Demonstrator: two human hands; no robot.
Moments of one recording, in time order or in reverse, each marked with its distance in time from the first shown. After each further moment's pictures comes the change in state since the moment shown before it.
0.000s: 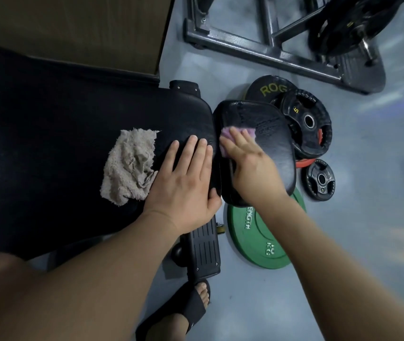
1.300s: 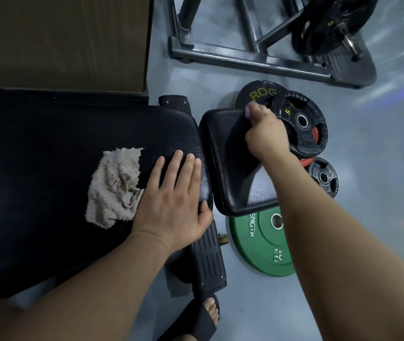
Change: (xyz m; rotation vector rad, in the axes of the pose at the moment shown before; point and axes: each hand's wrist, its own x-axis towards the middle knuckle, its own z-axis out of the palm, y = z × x) left_hand 0.000 0.001 0.001 0.104 -0.019 0.010; right_hand 0.075 0.070 -0.019 0.058 0.066 0.412
